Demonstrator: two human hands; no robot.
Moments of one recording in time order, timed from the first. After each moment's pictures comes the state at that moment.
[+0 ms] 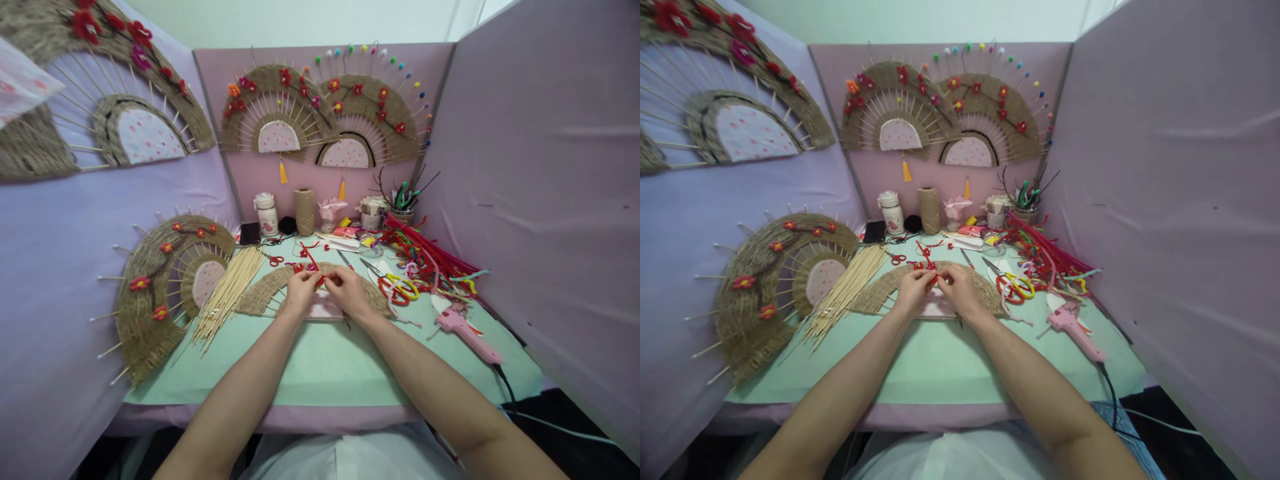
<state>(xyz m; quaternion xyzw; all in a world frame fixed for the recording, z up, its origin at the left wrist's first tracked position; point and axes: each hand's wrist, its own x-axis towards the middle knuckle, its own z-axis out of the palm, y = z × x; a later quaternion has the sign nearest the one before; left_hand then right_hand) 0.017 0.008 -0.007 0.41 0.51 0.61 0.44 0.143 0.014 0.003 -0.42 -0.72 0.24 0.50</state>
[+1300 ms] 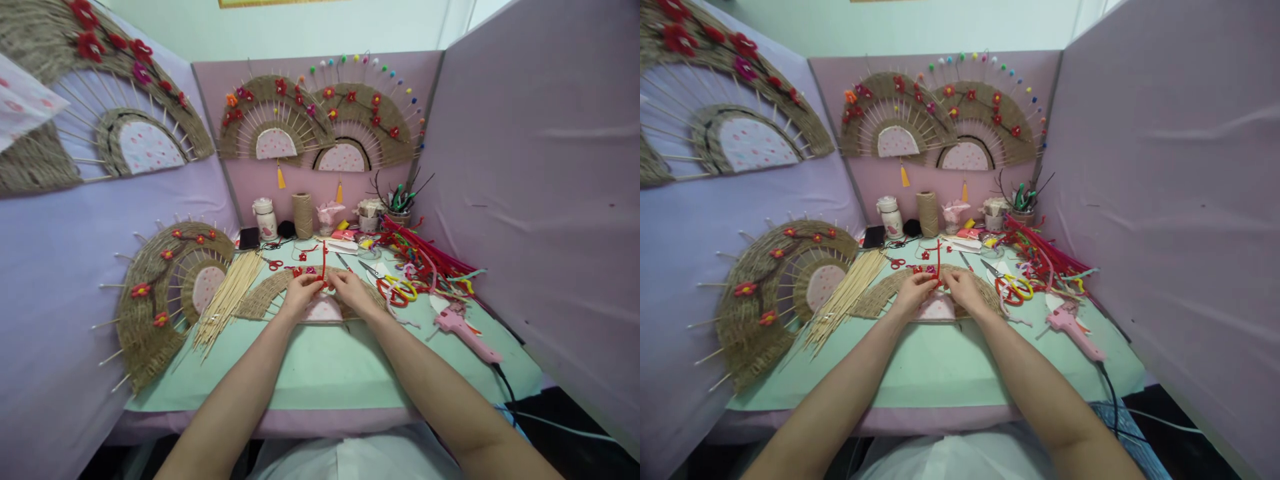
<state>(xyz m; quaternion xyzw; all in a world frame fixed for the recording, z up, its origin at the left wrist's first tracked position) 0.012 0.010 -0.012 0.41 0.49 0.58 0.51 0.151 0.034 -0.008 -0.46 -0.69 0.38 0.43</state>
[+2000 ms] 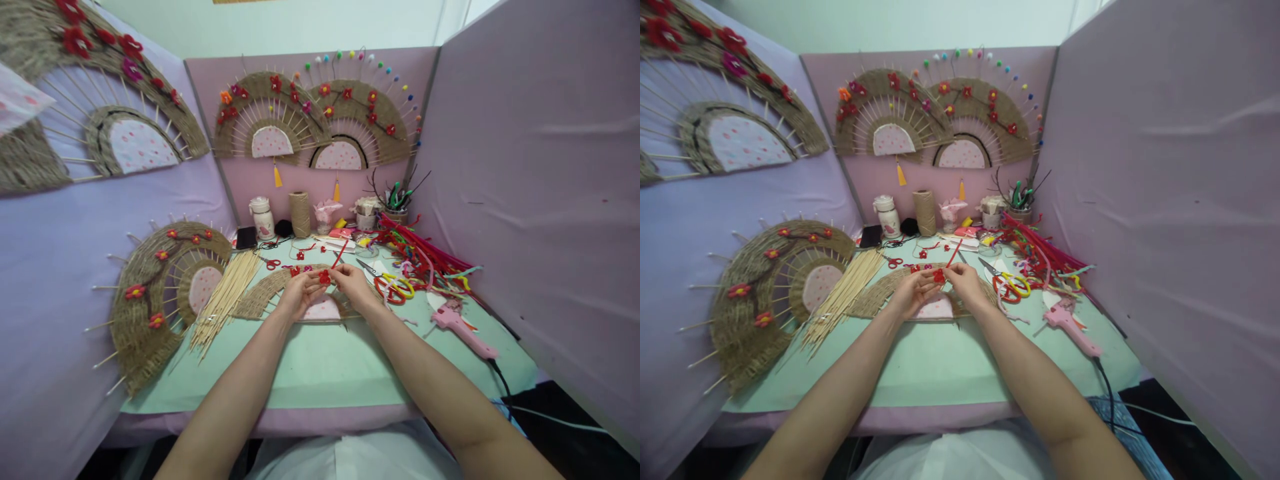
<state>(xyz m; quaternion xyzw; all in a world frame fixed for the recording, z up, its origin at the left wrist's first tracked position) 0.011 0.000 0.010 0.35 0.39 0.56 0.65 0.152 0.038 -0.008 -0.43 -0.57 0.46 0.52</state>
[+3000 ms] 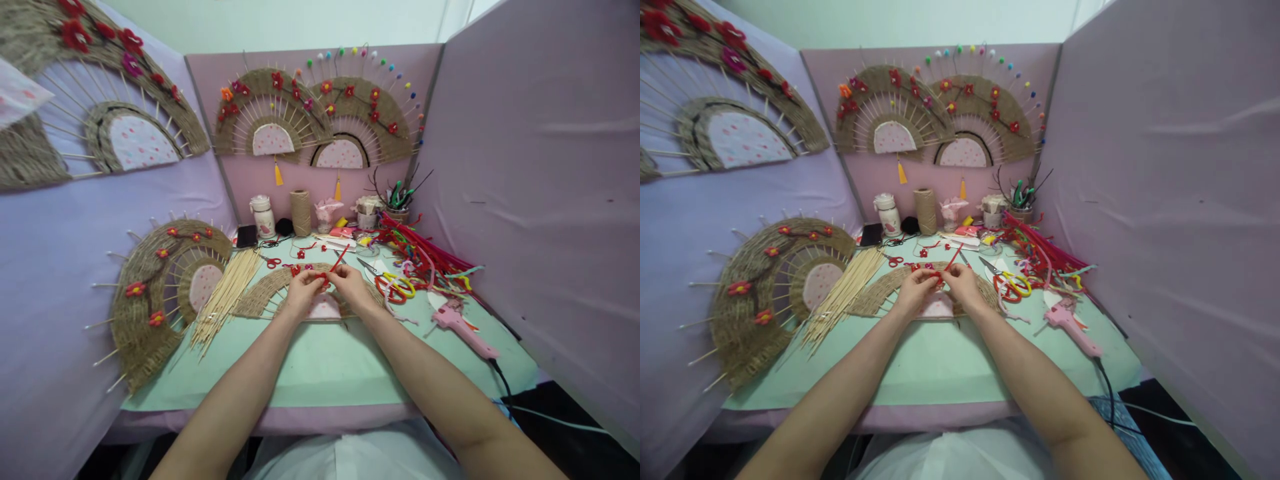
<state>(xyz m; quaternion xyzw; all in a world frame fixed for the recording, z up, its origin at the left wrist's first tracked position) 0.026 0.002 -0.003 0.41 0.45 0.61 0.51 0.146 0.032 -0.007 -0.46 -0.60 0.40 0.51</state>
